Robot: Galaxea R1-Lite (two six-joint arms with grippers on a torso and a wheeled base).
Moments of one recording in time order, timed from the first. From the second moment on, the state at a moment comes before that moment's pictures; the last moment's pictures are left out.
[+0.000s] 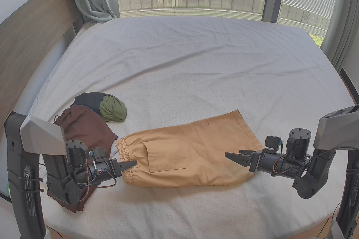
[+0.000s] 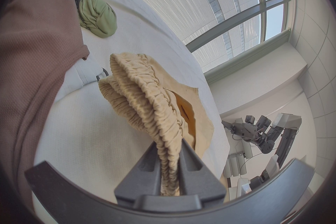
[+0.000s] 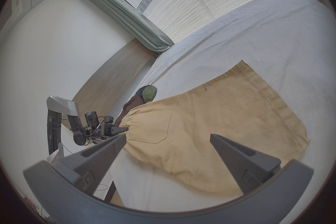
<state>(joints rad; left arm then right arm) -0.11 2.40 -0.43 -1.55 -0.70 -0.54 0.32 2.24 -0.40 -1.54 0.51 0.43</state>
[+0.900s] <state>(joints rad) 0.02 2.32 -0.37 -1.55 -0.83 -0.54 0.32 2.23 -0.41 -1.54 0.51 0.42</state>
